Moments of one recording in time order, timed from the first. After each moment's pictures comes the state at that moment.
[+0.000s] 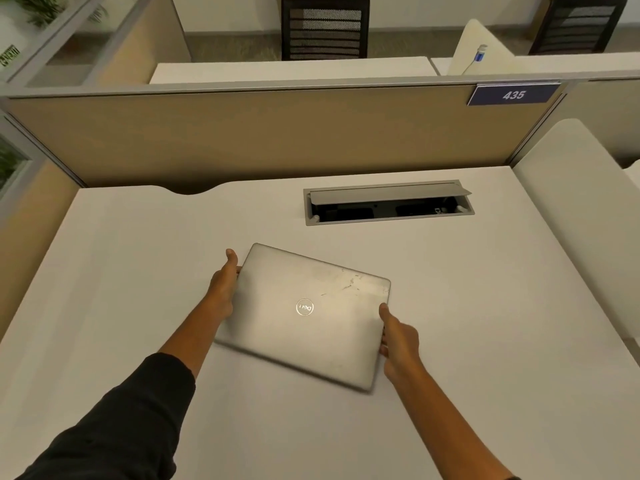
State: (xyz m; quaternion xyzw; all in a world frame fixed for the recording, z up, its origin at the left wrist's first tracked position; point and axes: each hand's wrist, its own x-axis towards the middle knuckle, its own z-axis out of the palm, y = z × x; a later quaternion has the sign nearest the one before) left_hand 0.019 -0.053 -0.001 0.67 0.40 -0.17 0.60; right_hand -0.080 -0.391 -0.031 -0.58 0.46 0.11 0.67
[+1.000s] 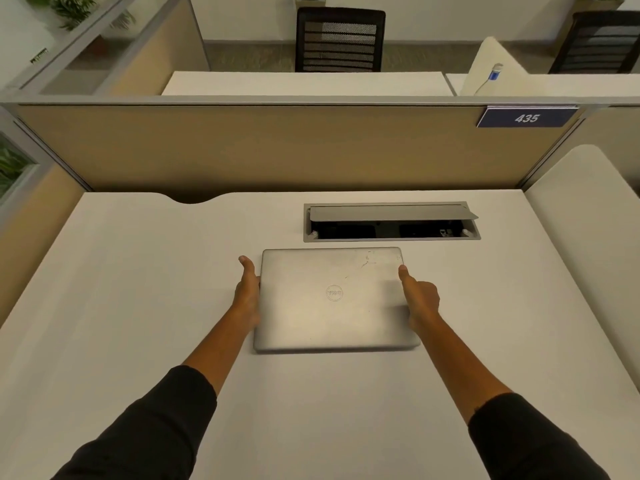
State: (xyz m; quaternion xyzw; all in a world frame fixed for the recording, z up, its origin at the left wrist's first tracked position) left_hand 0.044 -0.129 -0.005 0.58 0.43 -0.15 0.68; right_hand 0.065 -0.461 -0.017 -0.75 0.38 0.09 0.54
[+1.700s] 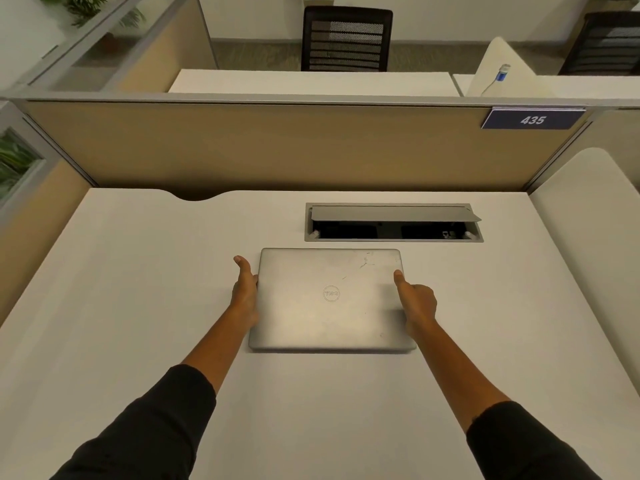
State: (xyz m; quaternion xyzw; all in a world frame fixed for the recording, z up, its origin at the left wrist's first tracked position) left_hand 0.040 -0.130 -0.003 0.58 0.44 -0.13 0.67; right_hand 0.063 -0.461 -0.026 -0.79 0.34 0.10 0.50
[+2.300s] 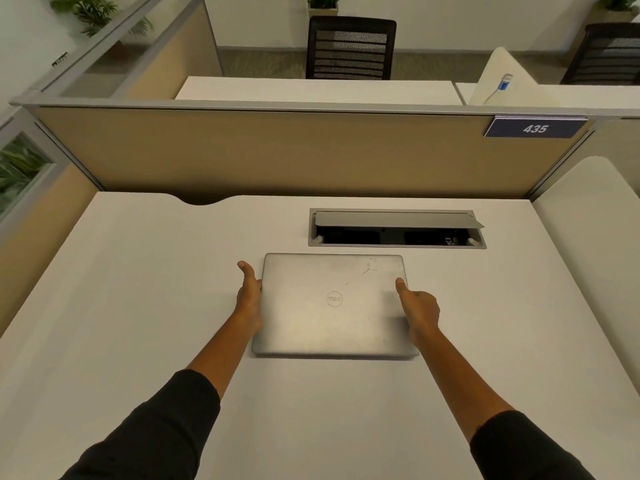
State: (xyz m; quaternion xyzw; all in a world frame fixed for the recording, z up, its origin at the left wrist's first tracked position) left_hand 0.037 -0.130 -0.004 0.57 0.44 -0.13 0.67; right_hand 0.058 -0.461 -0.029 -0.80 0.33 0.09 0.50
